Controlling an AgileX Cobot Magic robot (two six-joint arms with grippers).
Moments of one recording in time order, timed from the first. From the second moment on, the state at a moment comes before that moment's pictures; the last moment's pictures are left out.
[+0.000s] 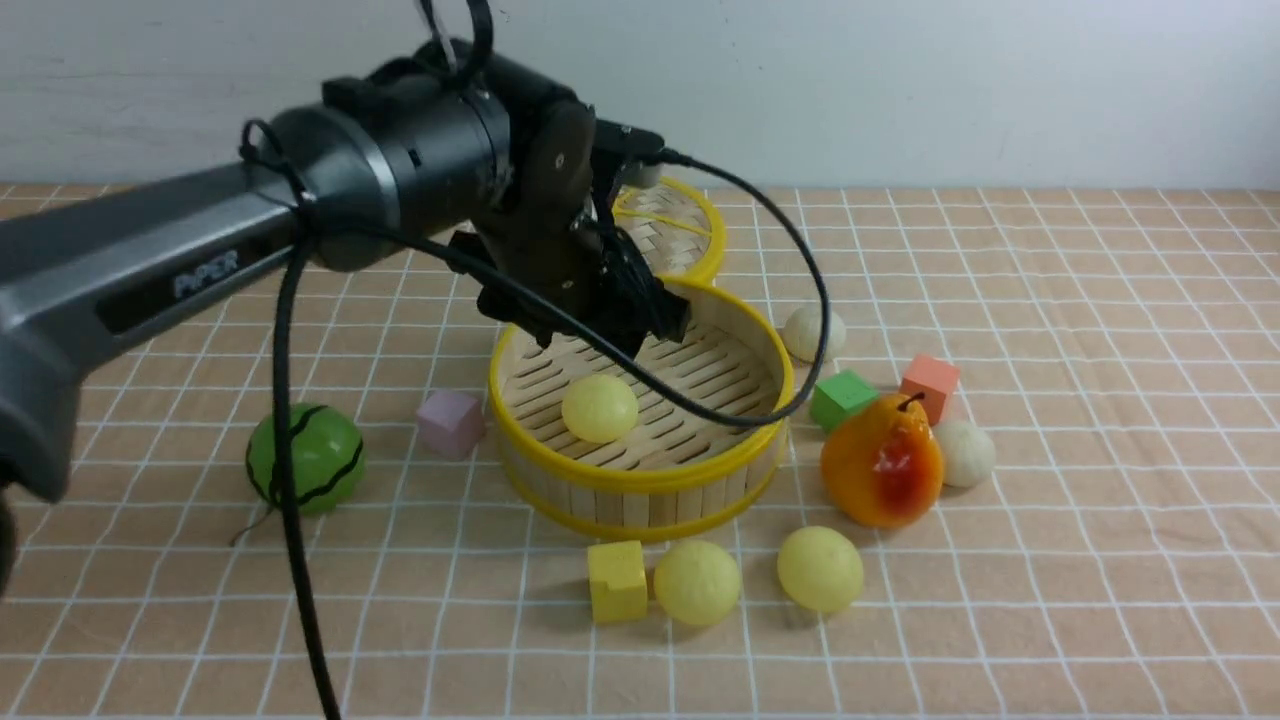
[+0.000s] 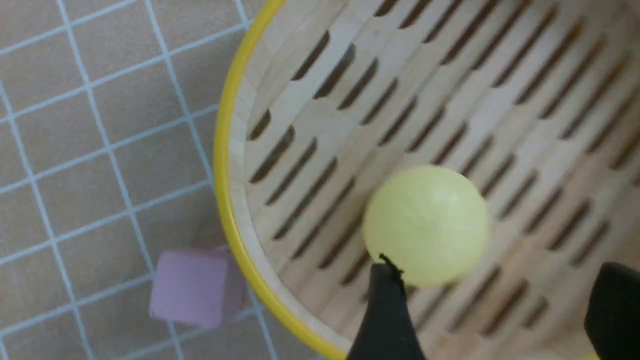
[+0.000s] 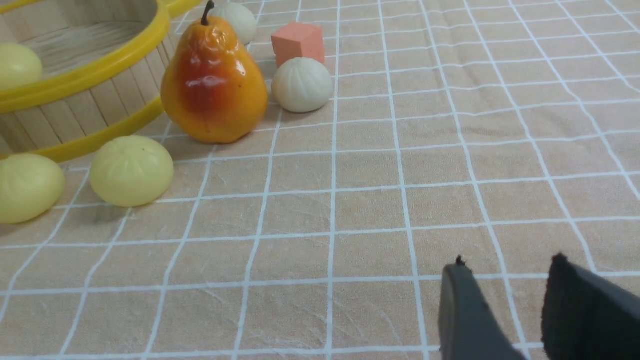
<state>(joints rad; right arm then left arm) 0.05 -0.01 0.02 0.03 0.39 0.08 -0.57 1.95 -1.77 0.15 0.90 -0.21</state>
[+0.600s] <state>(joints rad) 0.05 -0.01 0.02 0.03 0.39 0.08 -0.77 2.00 -1.63 0.01 0.93 0.00</state>
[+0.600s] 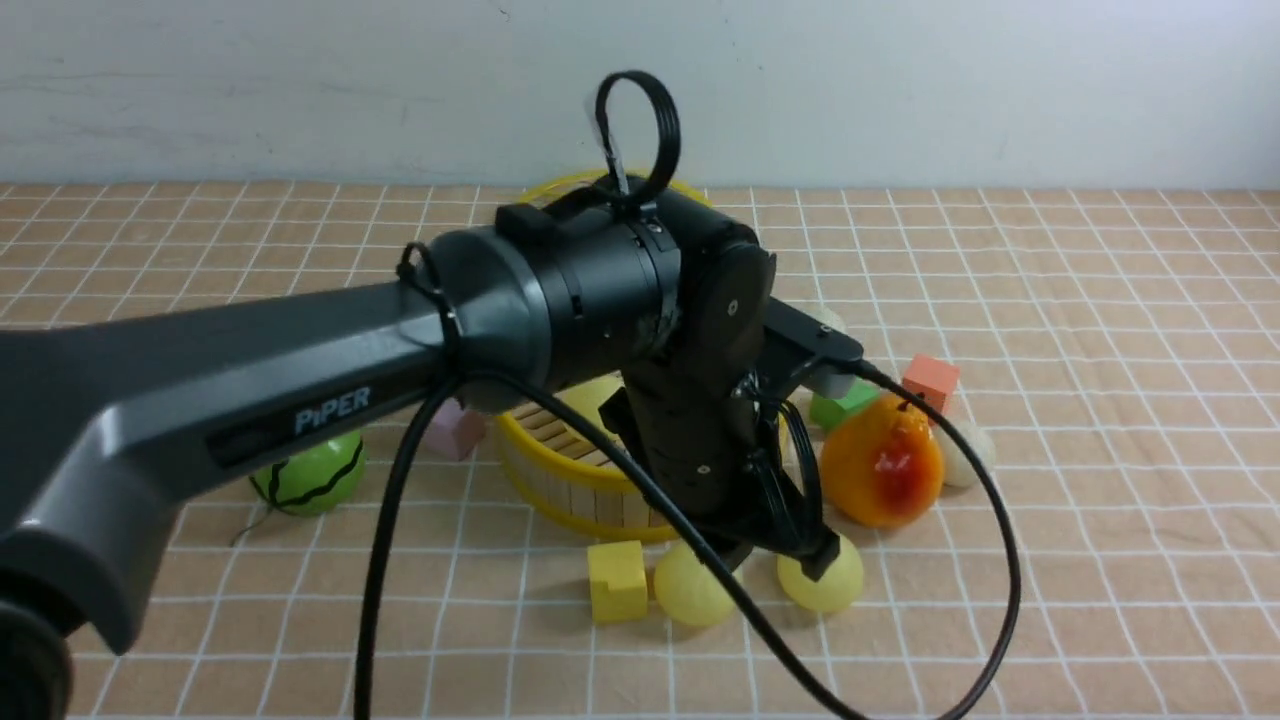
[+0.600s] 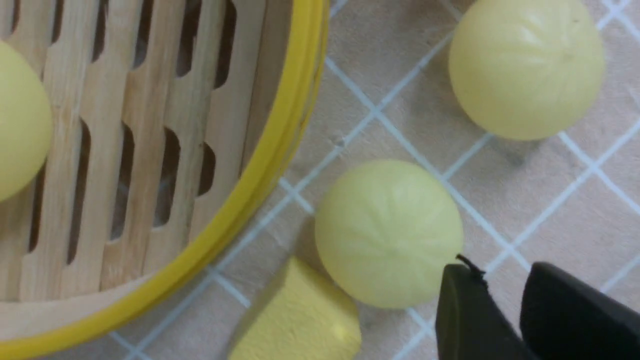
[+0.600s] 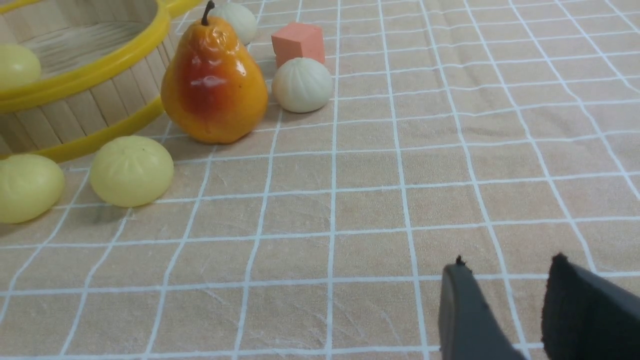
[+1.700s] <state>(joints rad) 0.05 -0.01 0.02 0.03 0.39 0.08 -0.76 1.99 -1.65 0.06 0.93 0.00</state>
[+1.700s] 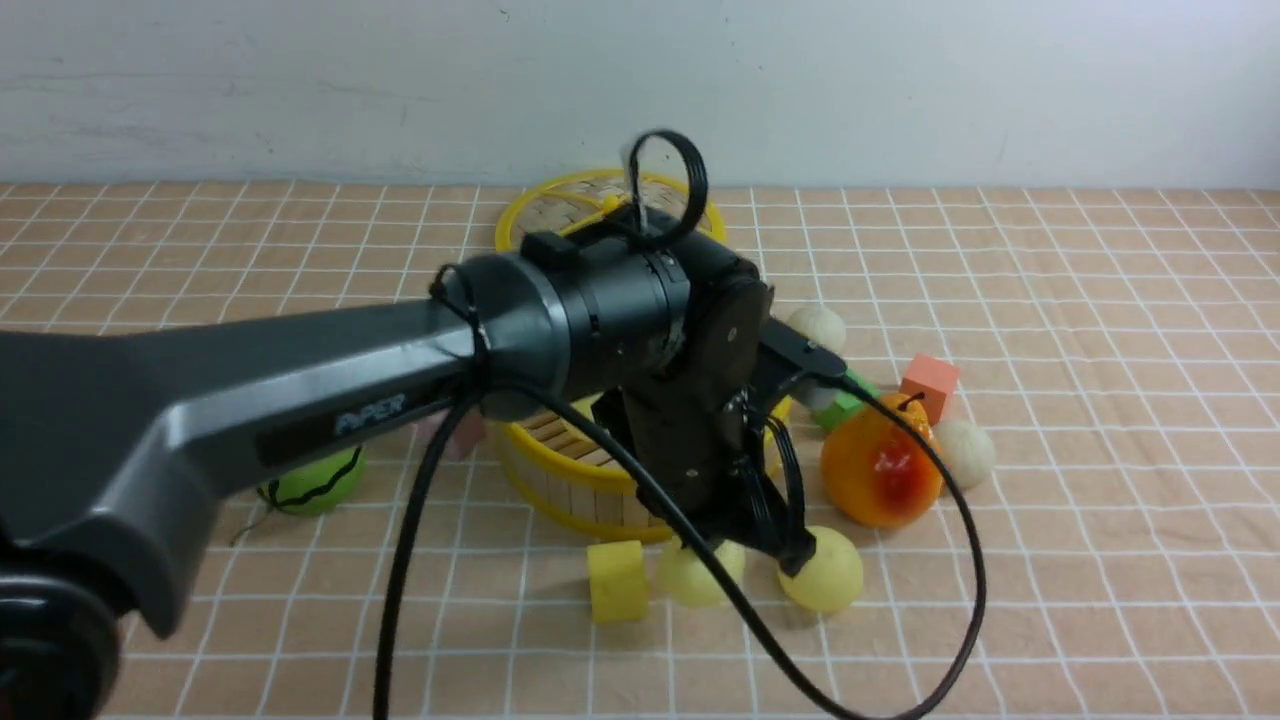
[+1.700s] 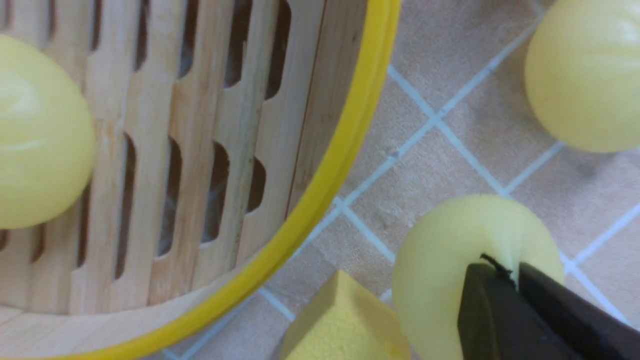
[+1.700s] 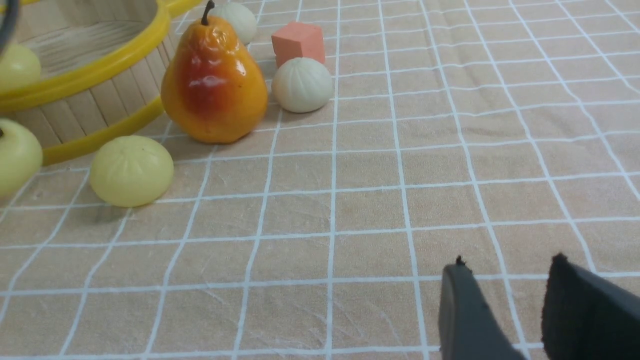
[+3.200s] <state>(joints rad) 0.05 -0.01 0.02 0.03 0.39 0.08 -0.62 1.28 -1.47 0.00 0.96 -0.14</state>
